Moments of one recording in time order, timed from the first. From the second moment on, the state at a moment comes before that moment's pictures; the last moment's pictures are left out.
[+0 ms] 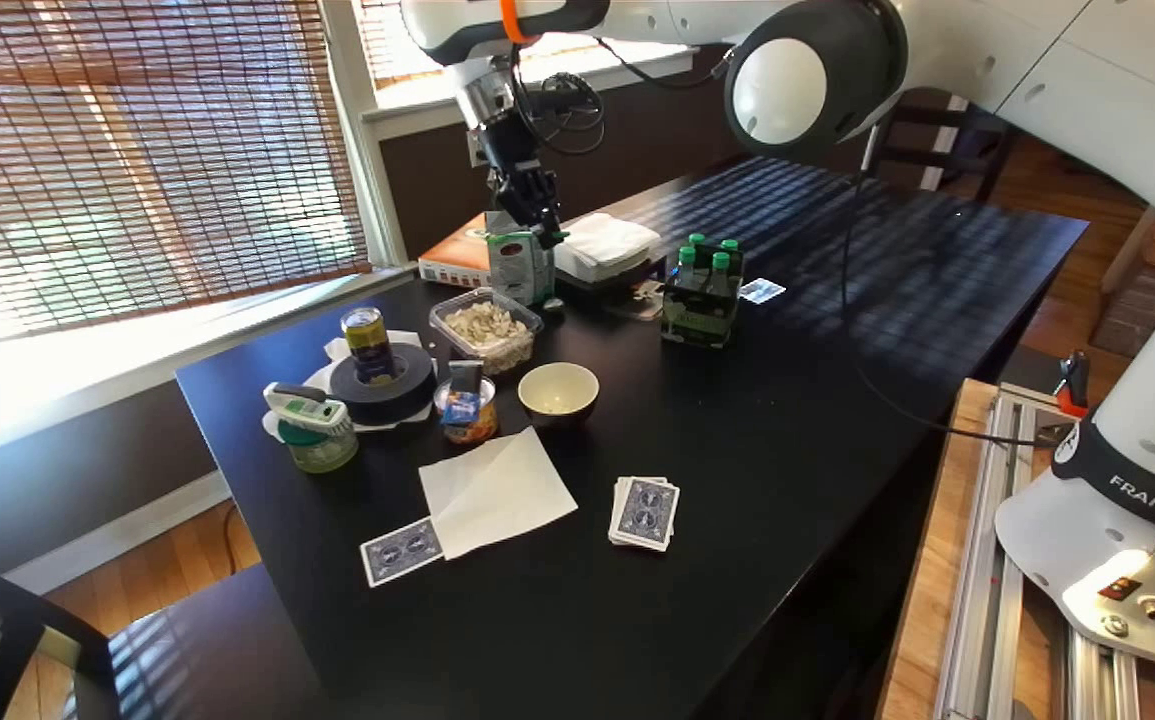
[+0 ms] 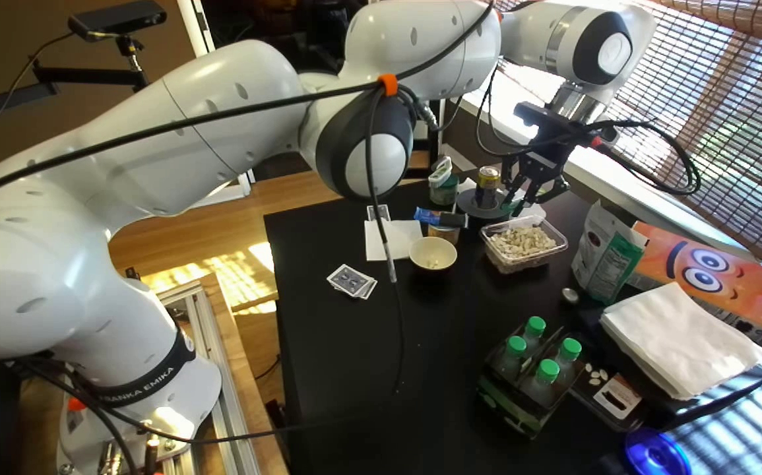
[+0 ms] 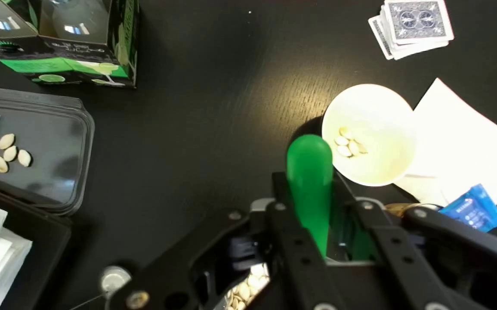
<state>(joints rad) -0.08 1.20 0.00 -0.45 -0.03 1.16 -0.26</state>
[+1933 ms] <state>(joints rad) -0.03 1.36 -0.05 -0.45 -0.13 1.30 -0.46</state>
